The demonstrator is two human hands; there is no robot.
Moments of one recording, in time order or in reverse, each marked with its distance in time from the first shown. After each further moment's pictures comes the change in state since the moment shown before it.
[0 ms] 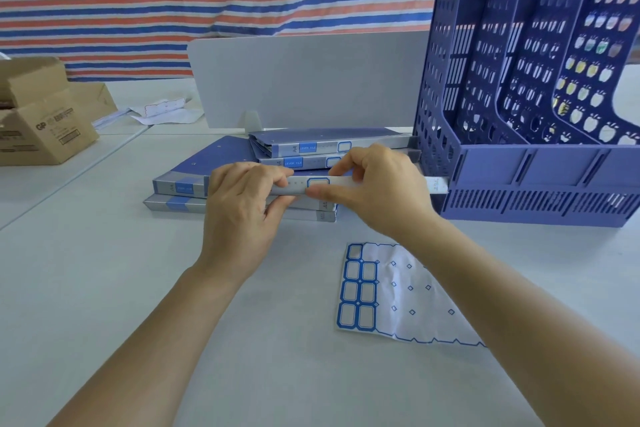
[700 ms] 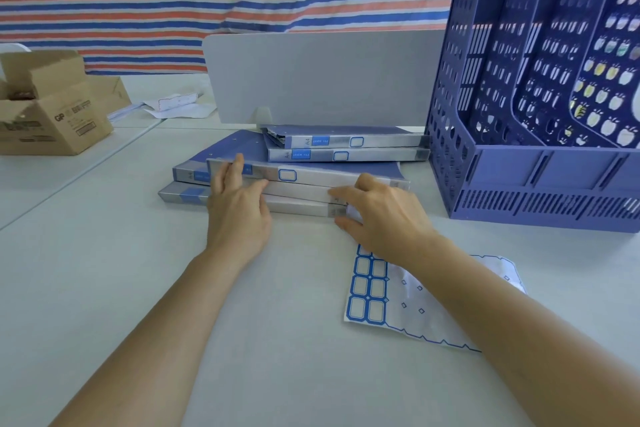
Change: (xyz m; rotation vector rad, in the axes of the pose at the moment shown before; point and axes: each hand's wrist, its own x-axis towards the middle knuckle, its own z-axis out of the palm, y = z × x) left_hand -0.011 -0.037 0.018 0.157 -0.377 -0.505; right_hand -0.012 0.025 0.035 -0.375 -0.202 -0.304
